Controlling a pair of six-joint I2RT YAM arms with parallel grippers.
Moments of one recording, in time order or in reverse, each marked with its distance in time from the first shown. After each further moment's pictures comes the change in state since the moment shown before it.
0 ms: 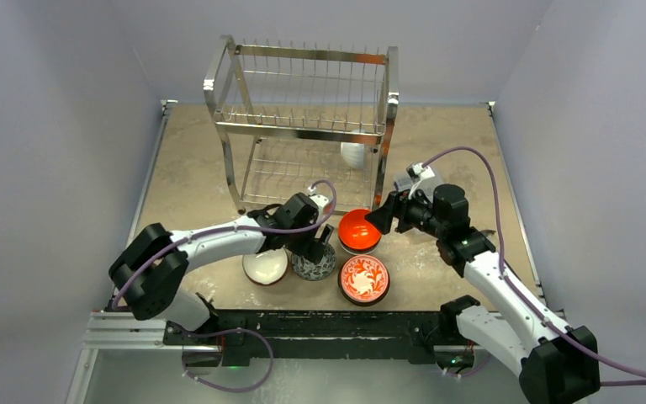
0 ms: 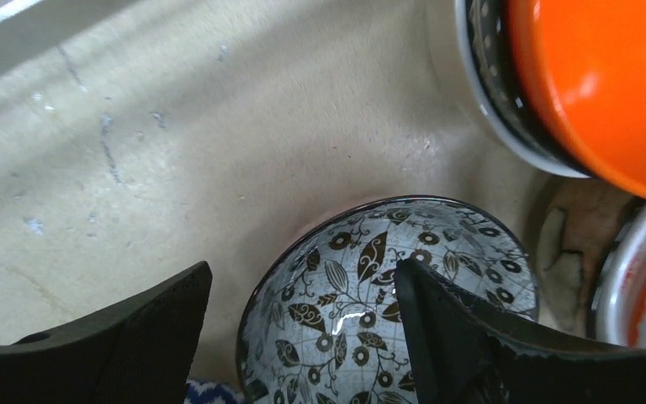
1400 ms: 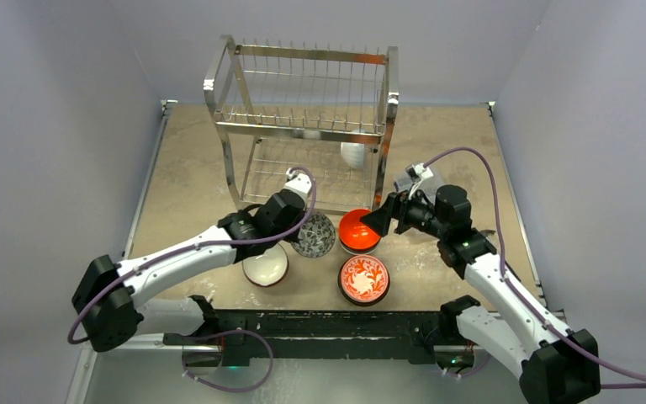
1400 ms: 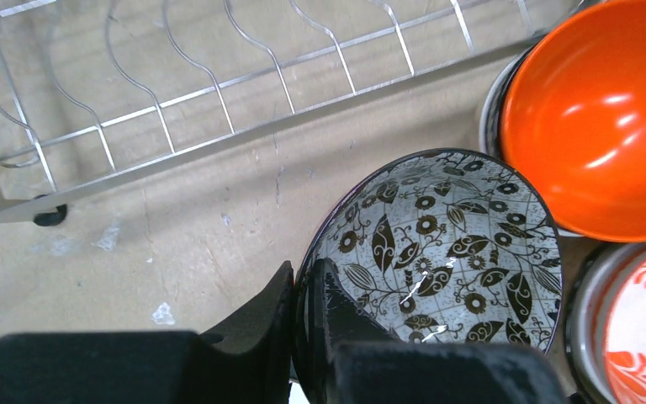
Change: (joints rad) left arm -0.057 -0.217 0.027 -0.079 -0.348 -0.013; right arm 0.000 -0.009 -0.007 0.043 -0.092 0.043
